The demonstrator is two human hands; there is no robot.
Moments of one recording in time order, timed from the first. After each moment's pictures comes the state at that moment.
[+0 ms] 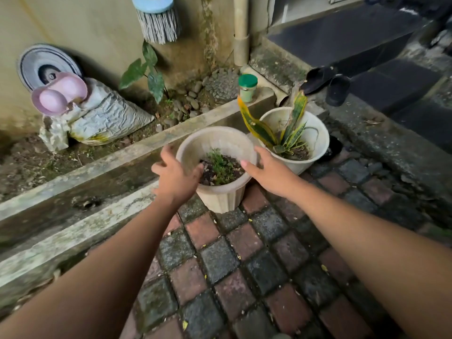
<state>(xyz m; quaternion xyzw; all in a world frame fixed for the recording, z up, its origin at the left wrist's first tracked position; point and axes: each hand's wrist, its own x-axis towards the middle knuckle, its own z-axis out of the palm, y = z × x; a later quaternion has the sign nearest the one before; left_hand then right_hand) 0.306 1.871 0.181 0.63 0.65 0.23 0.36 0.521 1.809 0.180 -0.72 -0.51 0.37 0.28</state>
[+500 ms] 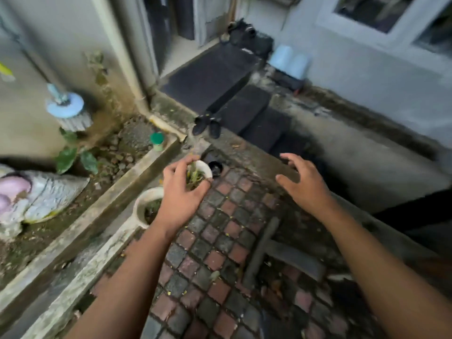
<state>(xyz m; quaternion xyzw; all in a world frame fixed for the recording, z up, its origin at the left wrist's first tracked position) 0.388 1.716 0.707 0.77 0.35 0.20 0.50 0.594 1.523 0.737 -0.90 -0.28 0.18 0.29</state>
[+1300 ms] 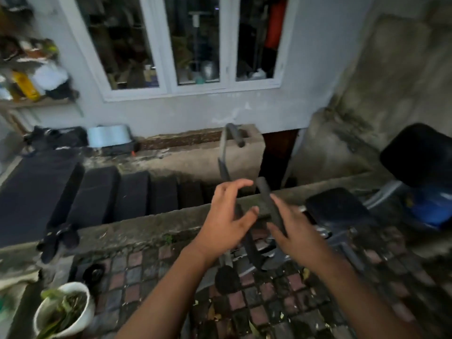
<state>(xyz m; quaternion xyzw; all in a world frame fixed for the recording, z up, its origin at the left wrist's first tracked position) 0.547 1.253 0.938 0.84 -0.21 -0.02 0.51 0.515 1.047 0.908 -0.96 -0.03 0.02 0.27</state>
